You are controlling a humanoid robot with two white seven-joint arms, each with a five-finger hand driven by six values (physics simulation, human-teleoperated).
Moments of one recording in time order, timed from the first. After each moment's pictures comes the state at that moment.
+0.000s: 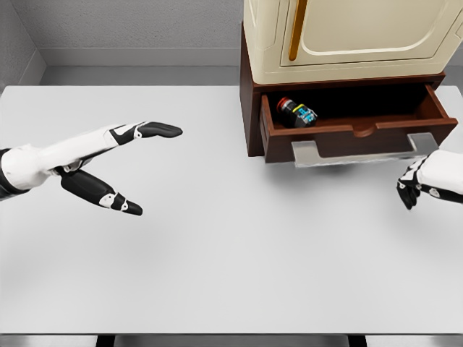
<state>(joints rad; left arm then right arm) -0.41 0.90 -0.52 -1.75 0.56 -0.61 -0.61 -0.16 -1.25 0.32 -1.69 0.04 -0.63 0.43</state>
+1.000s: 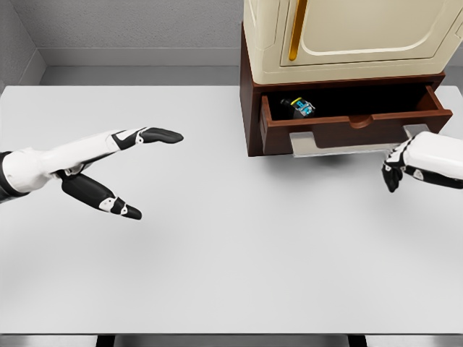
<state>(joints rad) -0.42 0.92 -0.54 -1.75 0.56 -0.61 -0.61 -0.27 -1.18 0.37 -1.69 0.00 -0.61 0.46</state>
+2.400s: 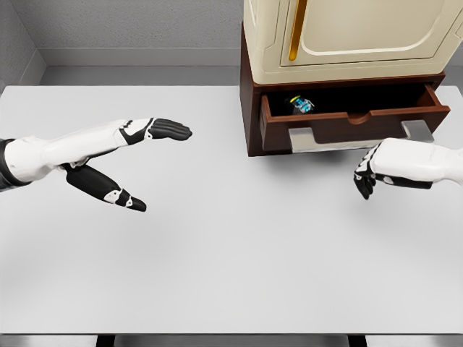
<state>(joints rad) -0.48 0.90 -0.54 -1.76 0.48 -0.61 -0.61 -0.44 -1.05 0.48 -1.66 0.07 -0.62 0.61</state>
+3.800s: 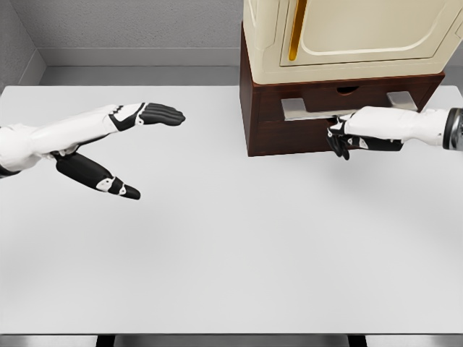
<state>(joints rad) -0.50 0.91 -0.52 -1.77 0.49 -0.61 -0.61 -0.78 -0.92 0.77 -1.46 0.04 -0.50 0.64</state>
